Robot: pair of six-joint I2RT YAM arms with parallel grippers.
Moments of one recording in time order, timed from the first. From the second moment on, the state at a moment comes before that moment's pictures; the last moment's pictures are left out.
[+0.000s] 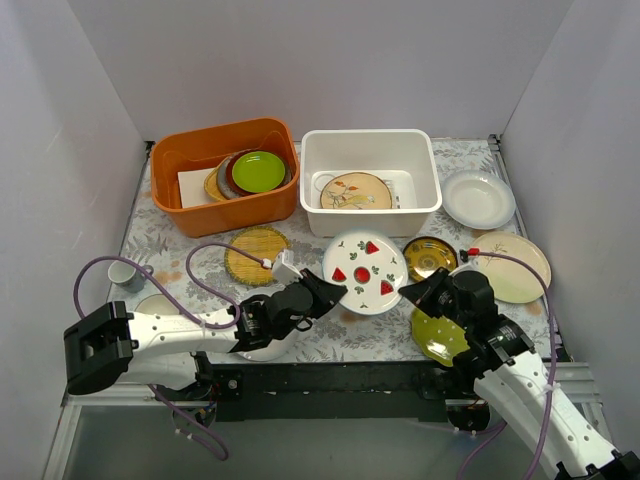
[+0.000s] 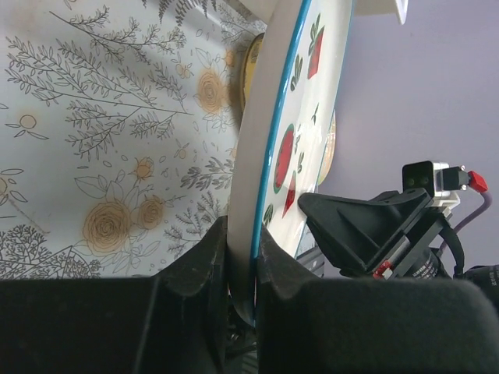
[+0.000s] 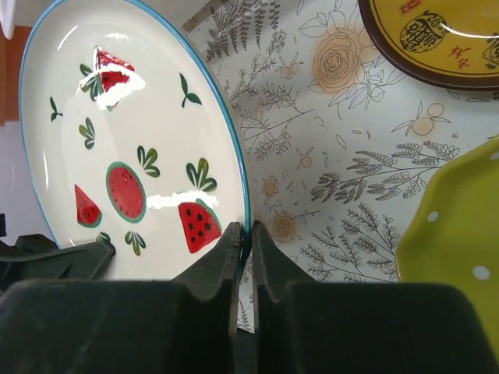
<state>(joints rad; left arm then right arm) -1.21 1.20 0.53 0.26 -0.51 -1.41 0.49 0.40 0.36 -0.47 -0.06 1.02</state>
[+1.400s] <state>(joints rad) -1.26 1.04 0.48 0.18 -0.53 -1.42 0.50 0.25 0.04 0.07 -0.22 1.31</state>
